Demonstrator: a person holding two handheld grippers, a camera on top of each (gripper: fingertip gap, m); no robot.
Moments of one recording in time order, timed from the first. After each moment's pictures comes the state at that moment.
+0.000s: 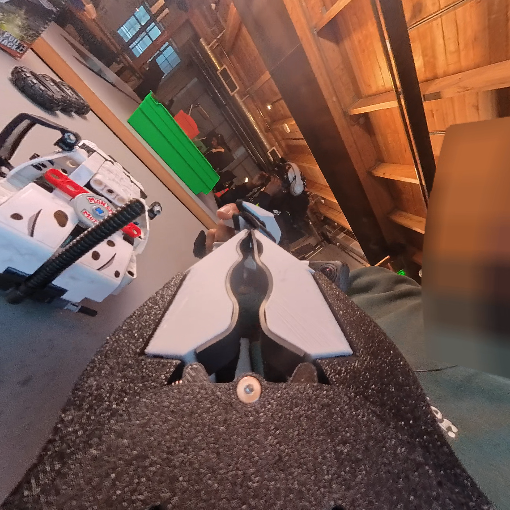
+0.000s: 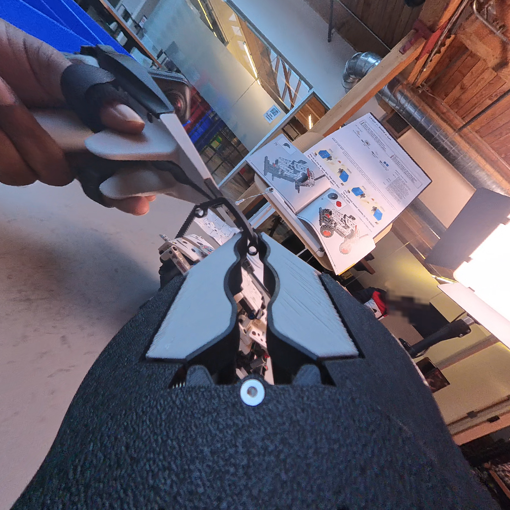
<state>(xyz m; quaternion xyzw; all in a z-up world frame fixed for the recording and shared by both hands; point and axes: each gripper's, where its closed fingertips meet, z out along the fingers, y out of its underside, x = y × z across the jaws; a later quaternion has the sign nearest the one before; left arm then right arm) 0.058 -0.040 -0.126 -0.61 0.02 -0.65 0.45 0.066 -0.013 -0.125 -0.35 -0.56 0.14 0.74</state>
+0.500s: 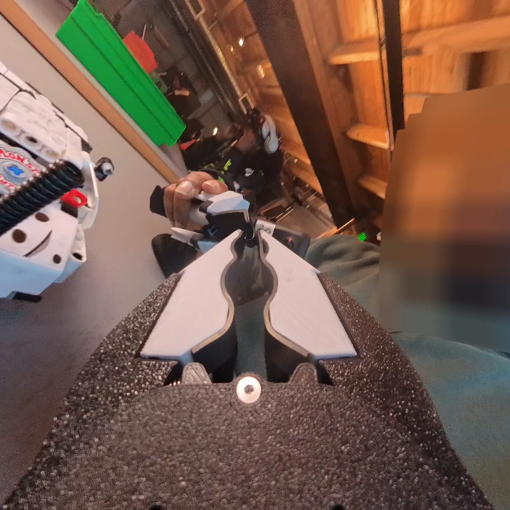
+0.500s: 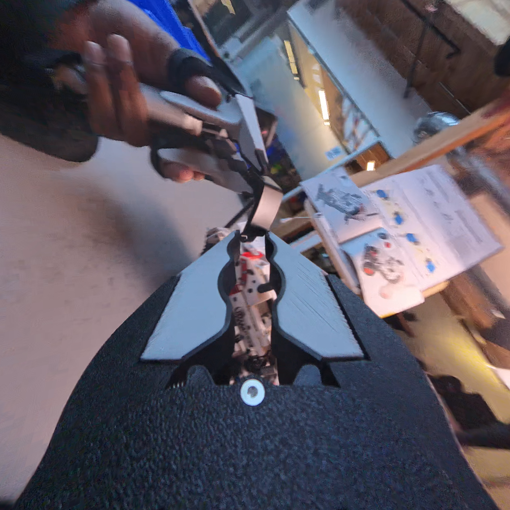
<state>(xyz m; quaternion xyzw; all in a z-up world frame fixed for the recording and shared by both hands) 0.080 -0.063 -0.129 -0.62 0.08 -0.69 0.36 0.069 -0.034 -0.153 -0.24 -0.67 0.16 0.68</state>
